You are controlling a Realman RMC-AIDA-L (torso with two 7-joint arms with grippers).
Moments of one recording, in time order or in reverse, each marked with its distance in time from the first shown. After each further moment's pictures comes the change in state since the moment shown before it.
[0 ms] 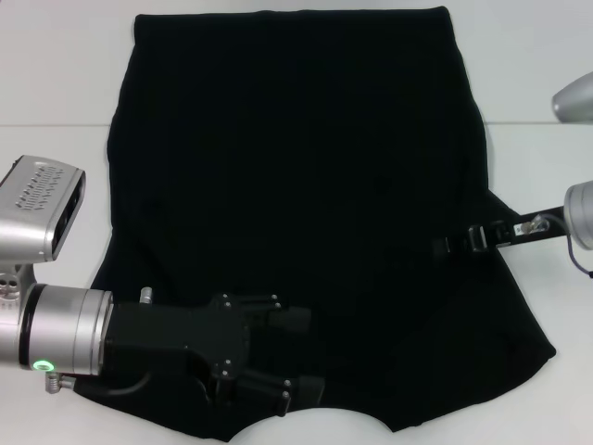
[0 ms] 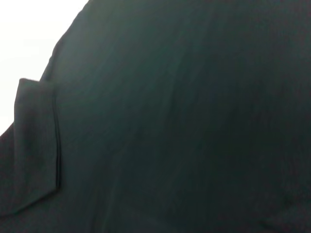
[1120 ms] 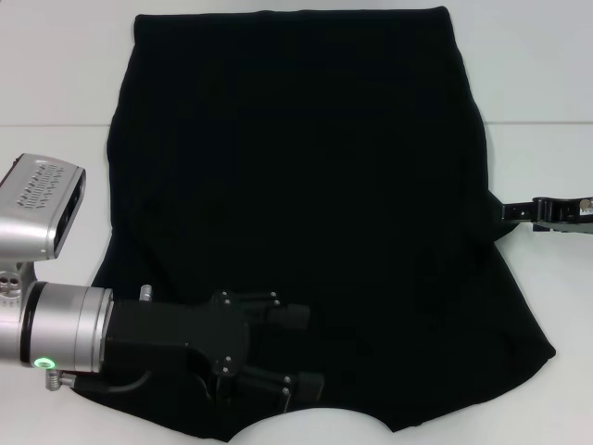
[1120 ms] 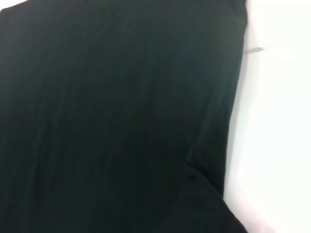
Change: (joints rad) left arm -0.002 0.002 0.001 0.000 0.000 -0.012 0.001; right arm -0.041 -0.069 0.049 0.113 0.013 0.260 0.120
